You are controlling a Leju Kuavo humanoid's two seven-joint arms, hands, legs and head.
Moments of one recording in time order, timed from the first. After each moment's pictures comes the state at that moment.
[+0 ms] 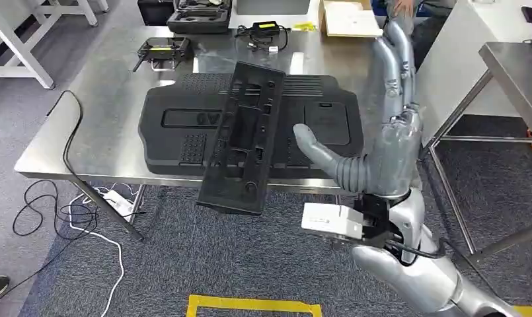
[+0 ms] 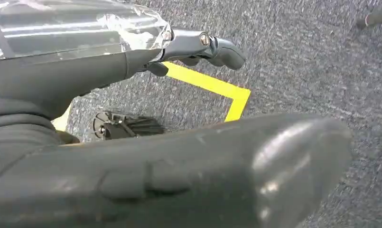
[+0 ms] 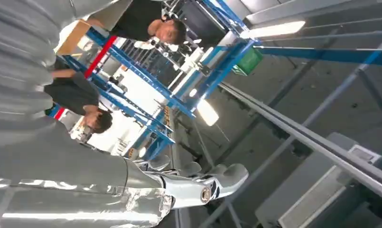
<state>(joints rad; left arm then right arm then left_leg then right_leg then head) -0.15 -0.05 -0.91 -0.36 0.76 0.45 -0.53 -0.41 -0.34 0.42 -2.18 0.83 -0.70 0.11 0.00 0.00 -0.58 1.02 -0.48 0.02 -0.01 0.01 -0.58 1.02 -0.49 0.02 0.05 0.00</state>
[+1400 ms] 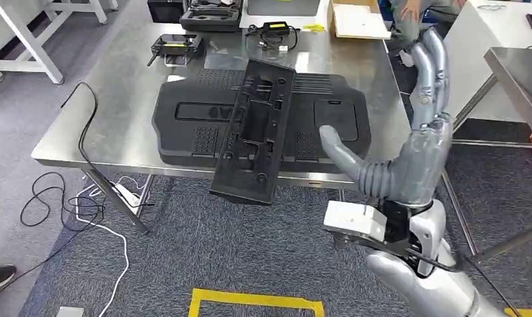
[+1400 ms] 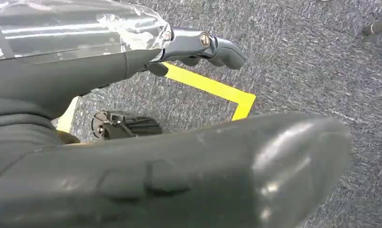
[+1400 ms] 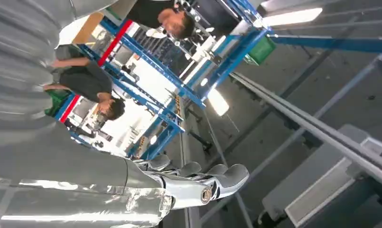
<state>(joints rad) -0.15 -0.05 -0.91 -0.35 0.77 0.45 -0.54 -0.34 -0.36 0.36 -2.21 0.87 -0.70 0.16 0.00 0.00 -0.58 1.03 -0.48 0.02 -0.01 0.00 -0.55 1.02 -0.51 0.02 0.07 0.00</state>
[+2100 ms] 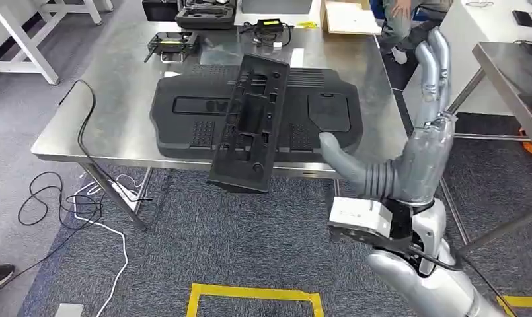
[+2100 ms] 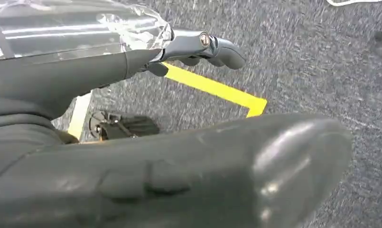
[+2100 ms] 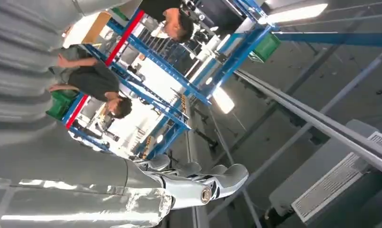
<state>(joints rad) -0.15 -0.05 -0.91 -0.34 0.77 0.45 -0.54 -0.31 -0.36 0.32 -2.23 0.84 -0.70 0.16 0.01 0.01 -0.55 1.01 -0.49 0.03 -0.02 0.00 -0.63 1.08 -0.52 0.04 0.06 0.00</state>
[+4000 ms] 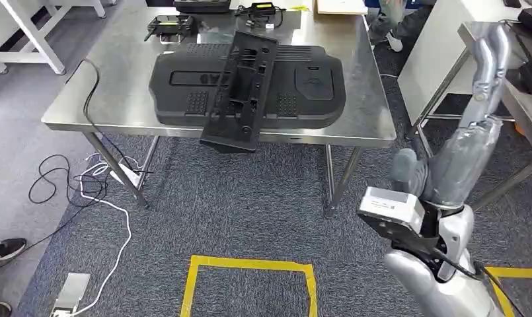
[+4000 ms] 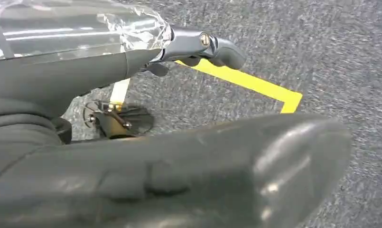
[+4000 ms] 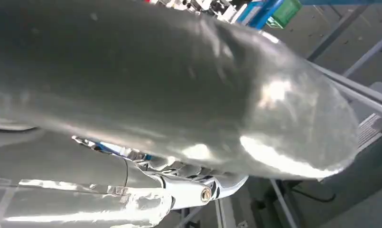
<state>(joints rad) -0.16 -0.06 -0.91 -0.34 0.76 0.44 -0.53 -0.25 -0.36 0.21 -2.29 0.89 -0.70 0.19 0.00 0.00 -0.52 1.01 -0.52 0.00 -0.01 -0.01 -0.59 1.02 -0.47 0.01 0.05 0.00</state>
